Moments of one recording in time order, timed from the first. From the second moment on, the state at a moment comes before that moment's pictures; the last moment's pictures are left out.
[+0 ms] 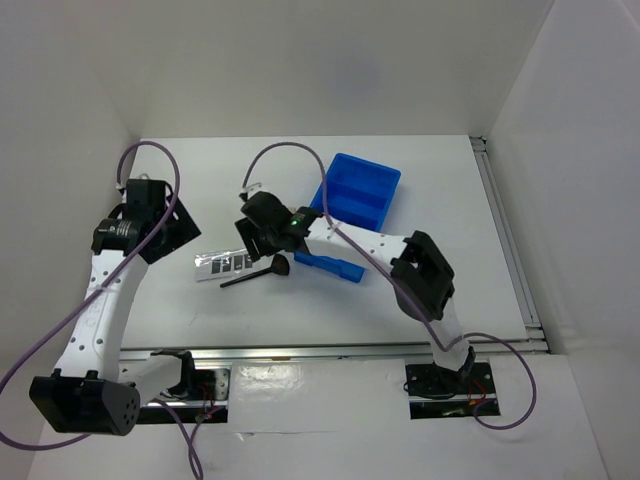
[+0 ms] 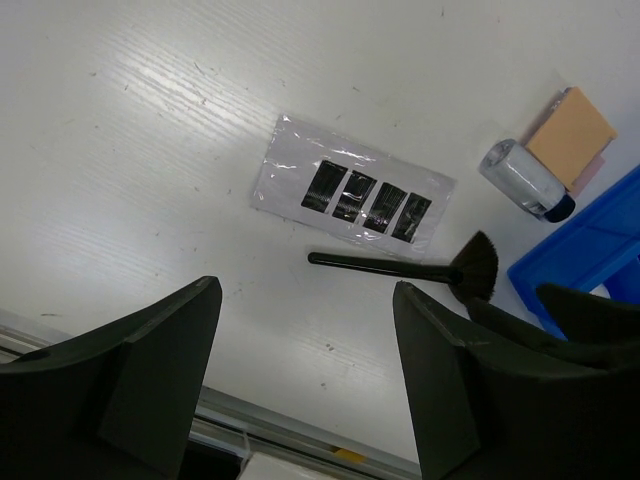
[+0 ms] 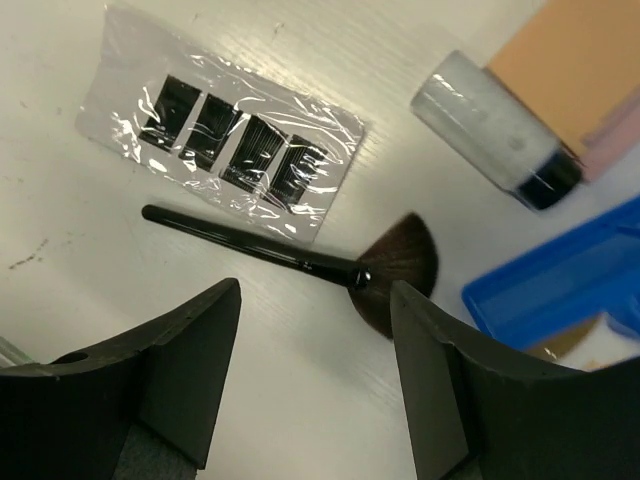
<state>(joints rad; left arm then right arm) -0.01 1.09 1.18 -0.99 -0.20 -0.59 0.98 2.03 1.73 -0.50 0.18 0.38</state>
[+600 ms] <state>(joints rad) -0.01 1.08 1.18 -0.99 -0.20 -0.59 0.98 2.33 1.93 -0.56 -0.03 0.22</state>
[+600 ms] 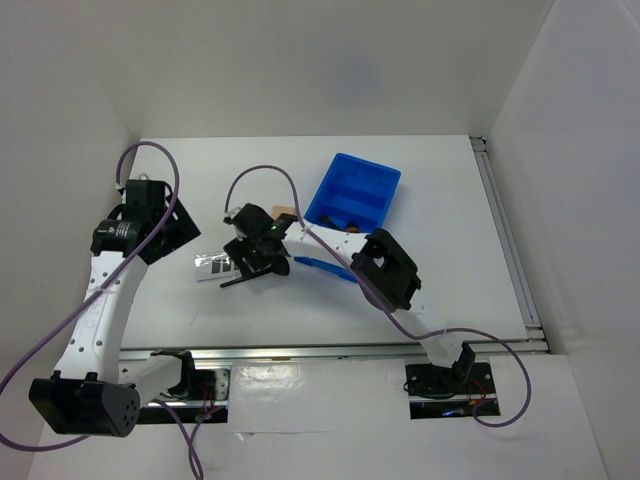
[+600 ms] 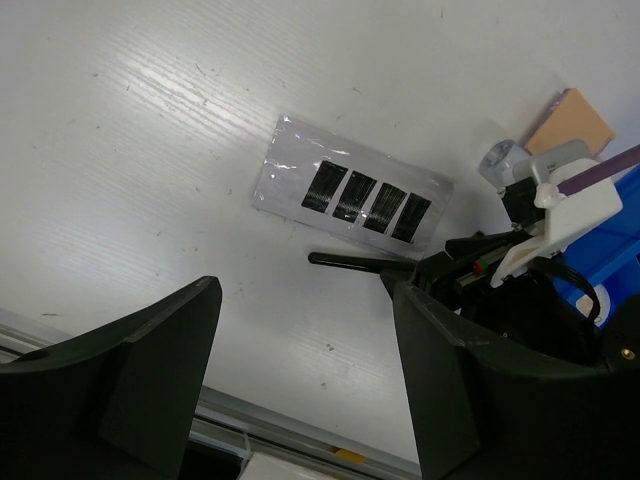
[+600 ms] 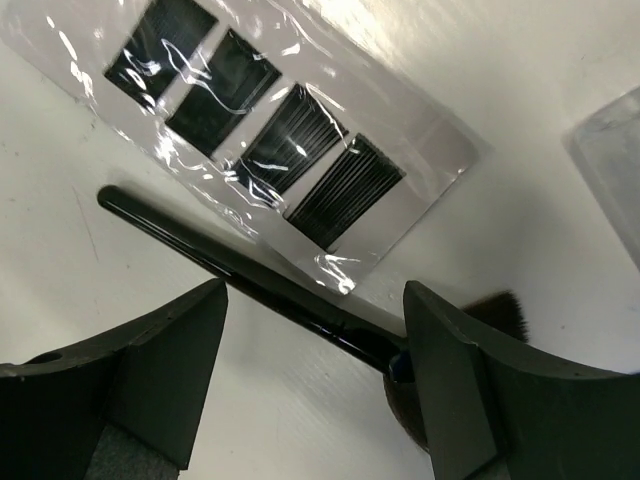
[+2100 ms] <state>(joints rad) -0.01 1.08 1.17 -0.99 -0.20 -0.59 1.10 2.08 1.58 -0.50 0.08 0.01</state>
